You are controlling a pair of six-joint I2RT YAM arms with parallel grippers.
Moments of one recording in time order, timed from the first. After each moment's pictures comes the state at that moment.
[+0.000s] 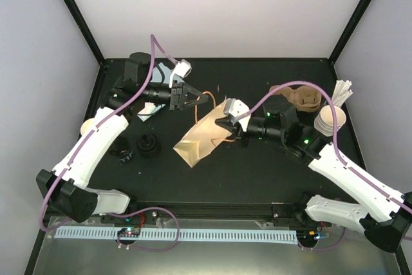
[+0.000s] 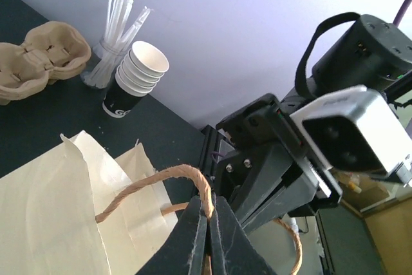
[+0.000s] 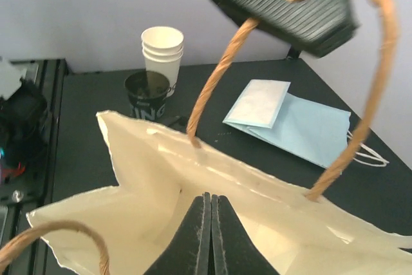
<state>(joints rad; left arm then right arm) -0.41 1.31 1.37 -0.47 1.12 -0.31 0.80 1.04 1.07 -0.37 -0.36 -0.25</state>
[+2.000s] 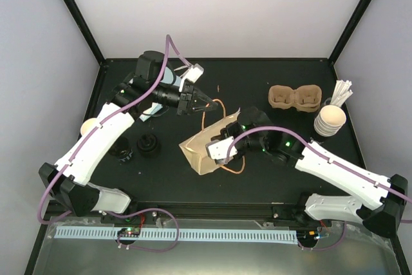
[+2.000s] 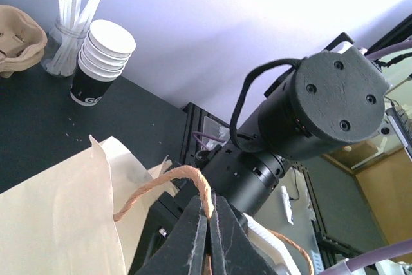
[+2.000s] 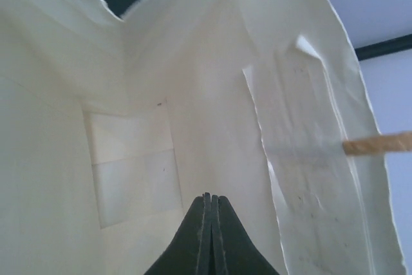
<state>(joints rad) -0.52 1.36 1.49 -0.63 1.12 -0.18 0.96 1.14 1.06 -0.55 -0.15 -1.16</state>
